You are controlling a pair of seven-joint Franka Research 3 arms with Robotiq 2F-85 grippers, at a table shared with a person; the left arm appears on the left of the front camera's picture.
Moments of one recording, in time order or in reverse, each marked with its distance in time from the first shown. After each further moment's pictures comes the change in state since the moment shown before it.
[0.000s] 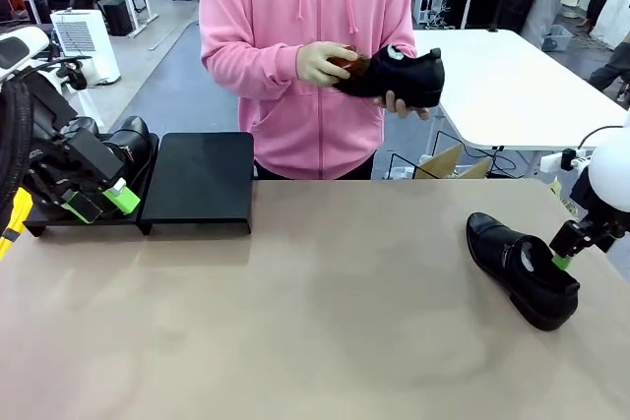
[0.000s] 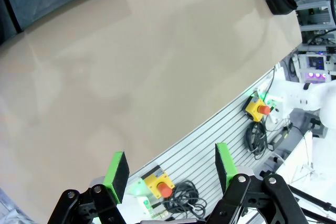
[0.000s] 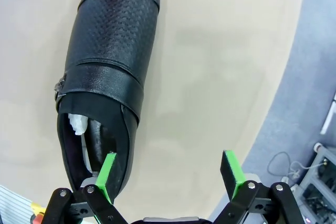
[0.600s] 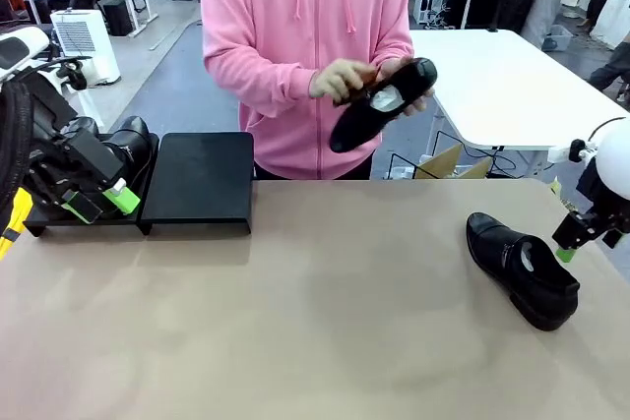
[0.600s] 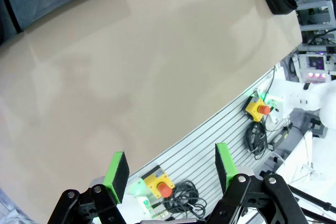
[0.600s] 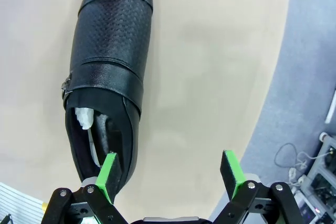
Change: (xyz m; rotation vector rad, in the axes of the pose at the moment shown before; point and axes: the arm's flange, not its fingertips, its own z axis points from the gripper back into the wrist) left arm 0.000 0.000 0.000 0.000 0.000 0.000; right arm -0.001 0.002 0.011 0.005 0.015 -0.059
